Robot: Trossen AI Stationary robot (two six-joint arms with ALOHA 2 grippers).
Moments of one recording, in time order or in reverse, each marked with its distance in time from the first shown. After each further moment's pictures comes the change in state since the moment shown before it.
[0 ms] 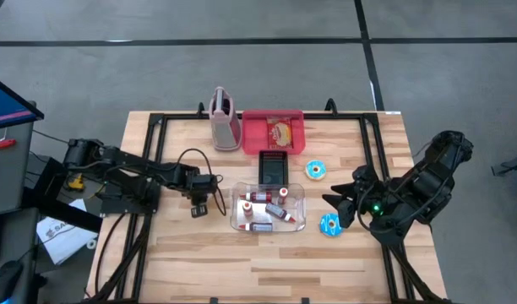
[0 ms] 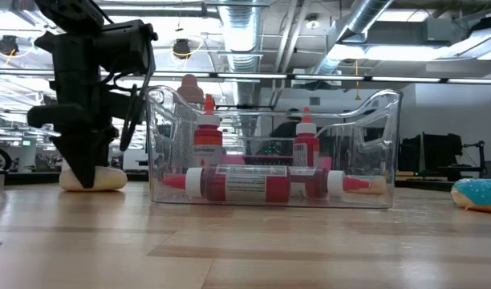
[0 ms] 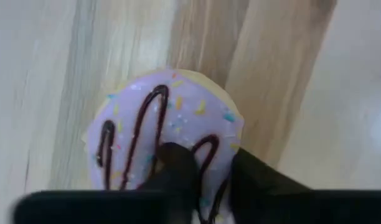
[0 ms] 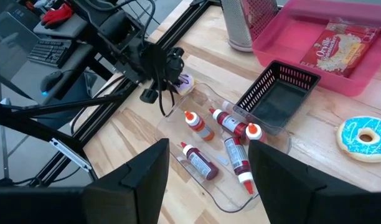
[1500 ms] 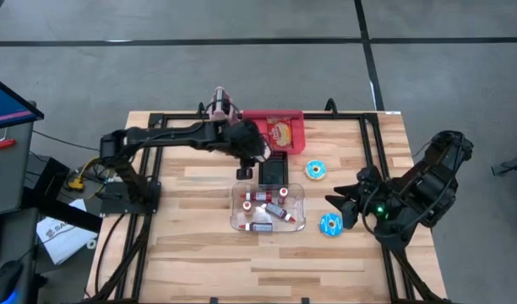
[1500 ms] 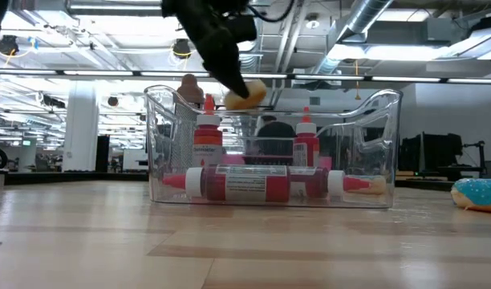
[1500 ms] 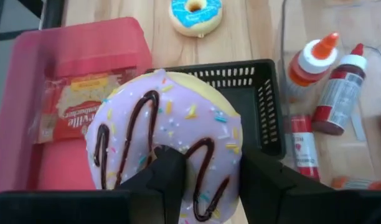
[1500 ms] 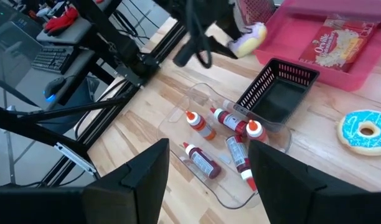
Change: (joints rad) left arm 0.247 0.328 0.803 -0.028 0.081 0.579; right arm 0.042 0.000 0.000 -0.039 0.032 0.086
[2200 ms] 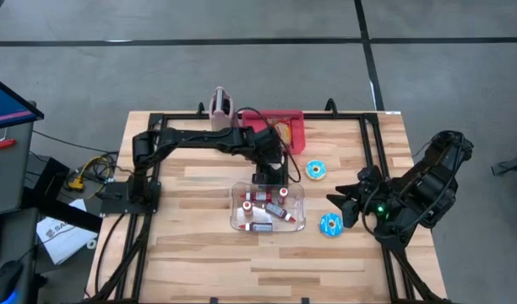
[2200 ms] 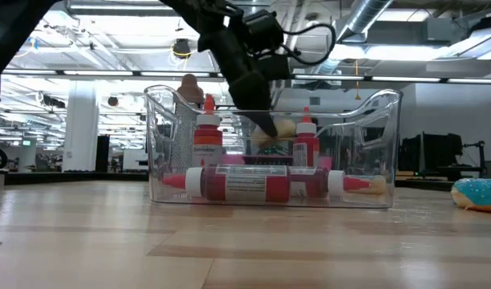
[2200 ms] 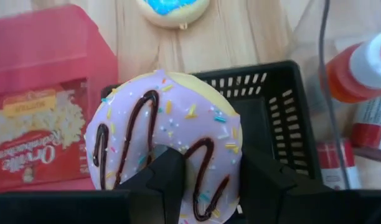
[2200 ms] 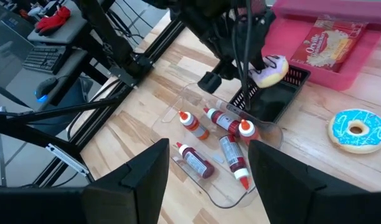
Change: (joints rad) left arm -0.002 0.291 0.160 0.033 0.055 0.060; right arm 0.002 0.000 -0.003 -0.041 0.001 0.034
